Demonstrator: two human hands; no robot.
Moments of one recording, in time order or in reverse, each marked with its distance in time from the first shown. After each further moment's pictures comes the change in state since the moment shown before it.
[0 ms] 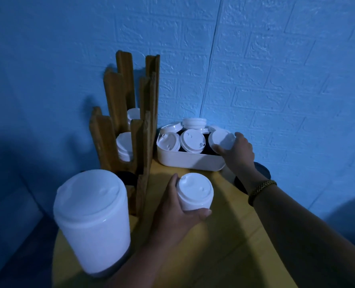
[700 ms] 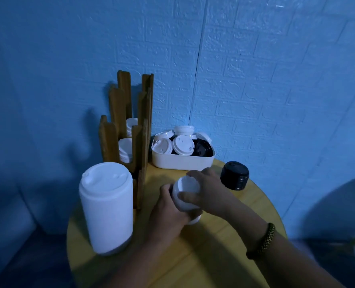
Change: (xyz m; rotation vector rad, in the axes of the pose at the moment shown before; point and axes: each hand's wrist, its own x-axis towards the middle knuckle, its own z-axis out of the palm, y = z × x) left_hand -0.039 0.023 -0.008 0.132 0.031 0.015; right_hand -0.173 -0.042 -0.064 -0.096 -0.422 -0.368
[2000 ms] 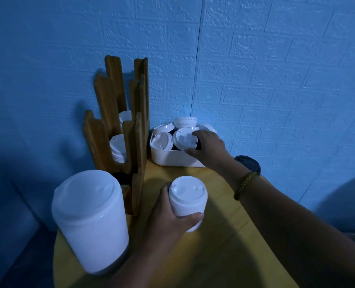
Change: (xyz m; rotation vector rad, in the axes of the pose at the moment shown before) left_hand 0.013 -0.019 -0.001 -0.053 -0.053 0.037; right_hand 0.139 0.046 -0.003 -0.103 0.202 -0.038
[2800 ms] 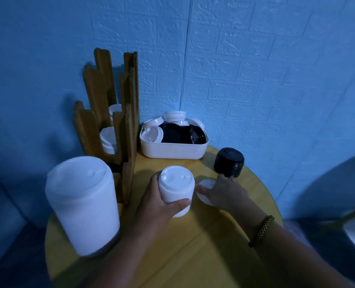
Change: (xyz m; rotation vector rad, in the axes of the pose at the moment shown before) left_hand -0.003 0.004 -0.003 -0.076 -0.011 0.002; right_hand -0.133 0.029 0.006 -0.146 -0.339 0.550
